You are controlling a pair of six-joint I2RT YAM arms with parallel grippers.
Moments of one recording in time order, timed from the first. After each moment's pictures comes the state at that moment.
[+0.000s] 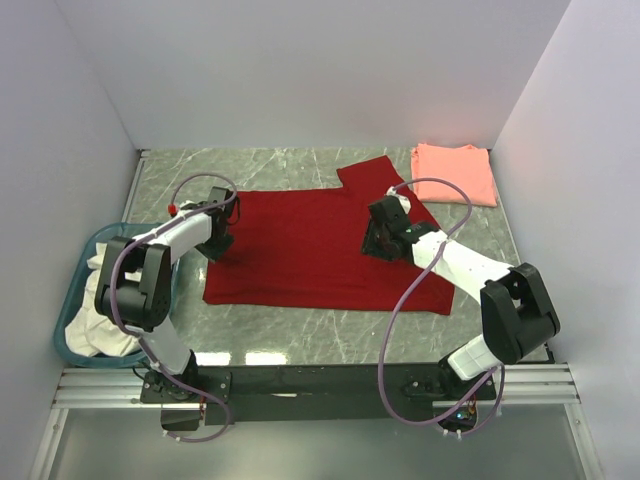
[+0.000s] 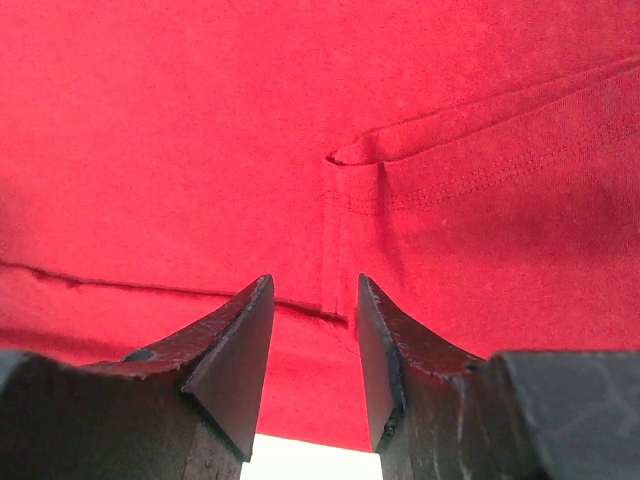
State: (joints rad) left arm -0.22 1.70 1.08 -0.65 -0.44 -1.14; right arm 0.51 1.50 0.97 -0.40 0.16 0.70
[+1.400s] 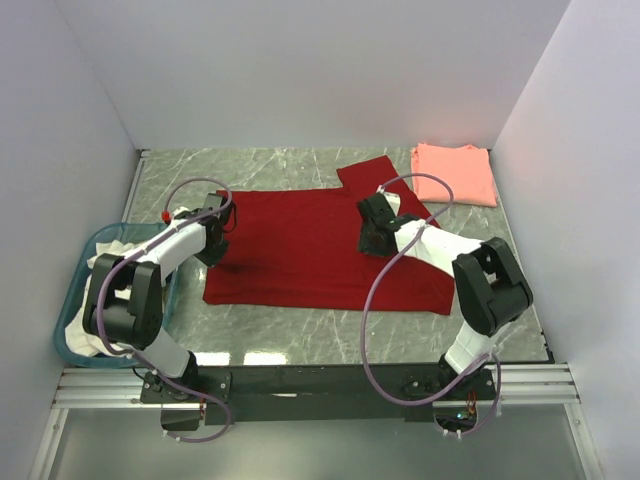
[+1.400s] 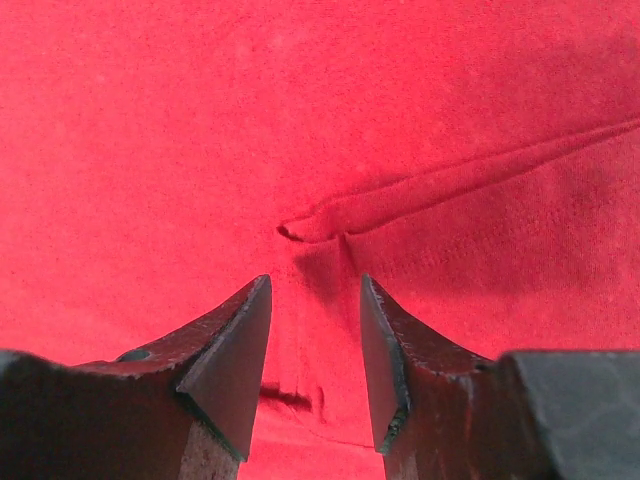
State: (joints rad) left arm -0.23 1.58 1.00 -0.68 -0.45 -1.17; right arm 0.51 1.69 1.05 -0.40 0.27 0.64
